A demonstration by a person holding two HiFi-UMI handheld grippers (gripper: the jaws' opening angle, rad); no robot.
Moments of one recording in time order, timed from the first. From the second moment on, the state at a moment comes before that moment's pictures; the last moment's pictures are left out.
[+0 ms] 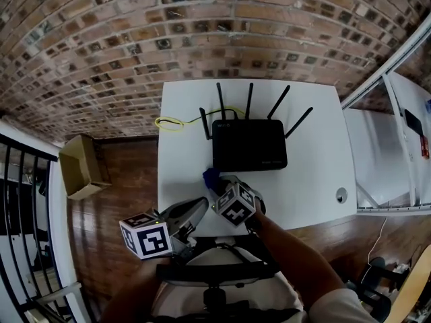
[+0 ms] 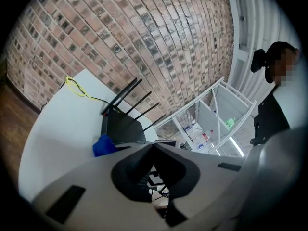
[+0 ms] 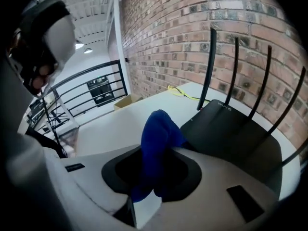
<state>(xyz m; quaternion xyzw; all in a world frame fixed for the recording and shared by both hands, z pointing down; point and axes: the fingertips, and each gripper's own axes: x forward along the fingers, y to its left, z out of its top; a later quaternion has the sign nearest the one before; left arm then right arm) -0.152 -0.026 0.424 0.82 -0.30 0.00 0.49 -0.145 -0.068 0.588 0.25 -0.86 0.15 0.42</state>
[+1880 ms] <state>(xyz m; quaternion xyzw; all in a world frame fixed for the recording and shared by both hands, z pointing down) -0.076 -0.026 0.427 0.82 -0.29 0.02 0.49 0.095 -0.101 0.613 0.48 -0.72 0.36 0.35</state>
